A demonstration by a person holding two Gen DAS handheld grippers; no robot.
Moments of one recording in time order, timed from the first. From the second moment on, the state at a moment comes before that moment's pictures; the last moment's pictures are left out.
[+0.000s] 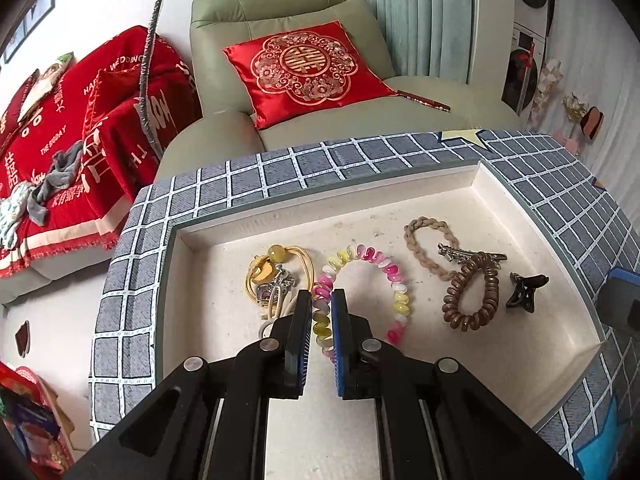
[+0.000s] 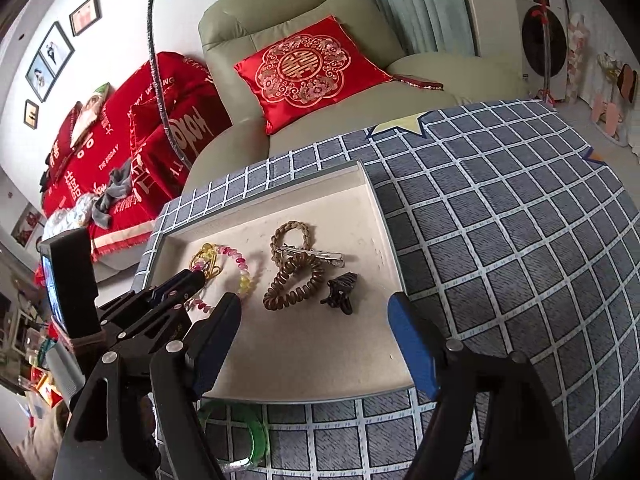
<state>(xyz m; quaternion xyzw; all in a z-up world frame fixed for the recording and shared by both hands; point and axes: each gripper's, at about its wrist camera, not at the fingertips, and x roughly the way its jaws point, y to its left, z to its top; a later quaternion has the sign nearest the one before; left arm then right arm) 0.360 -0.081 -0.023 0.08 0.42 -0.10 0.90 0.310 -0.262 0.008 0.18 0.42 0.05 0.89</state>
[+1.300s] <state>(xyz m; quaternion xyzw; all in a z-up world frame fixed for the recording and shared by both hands) 0.330 -0.066 -0.001 0.08 0.40 -0.08 0.91 0.278 -0.267 0.017 0.16 0.42 0.03 0.89</state>
